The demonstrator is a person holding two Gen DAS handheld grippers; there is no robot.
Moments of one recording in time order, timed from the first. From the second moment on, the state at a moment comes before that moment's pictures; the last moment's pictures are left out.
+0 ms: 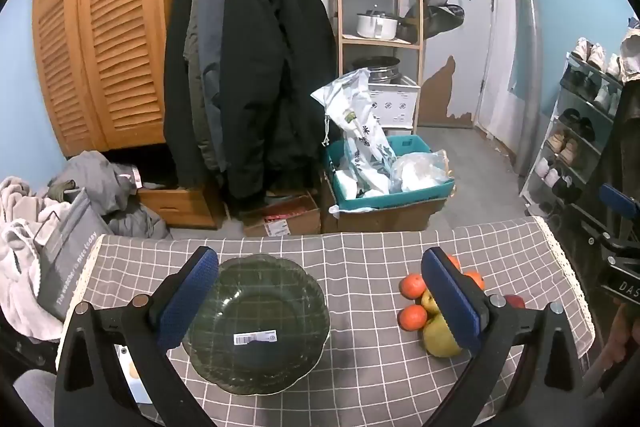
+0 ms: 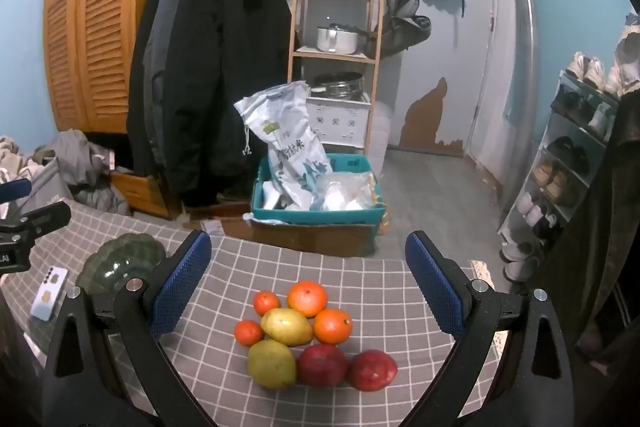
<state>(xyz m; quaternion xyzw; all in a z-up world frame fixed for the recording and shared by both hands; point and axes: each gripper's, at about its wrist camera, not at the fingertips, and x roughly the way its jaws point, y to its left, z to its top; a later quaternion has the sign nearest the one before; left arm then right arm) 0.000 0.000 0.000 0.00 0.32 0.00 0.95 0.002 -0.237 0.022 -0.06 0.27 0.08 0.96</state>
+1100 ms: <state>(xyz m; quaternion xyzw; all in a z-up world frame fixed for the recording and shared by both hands) -0.003 -0.004 0.007 0.01 0.31 -0.01 0.95 0.003 -0.241 0.022 -0.06 0.27 0.08 0.96</state>
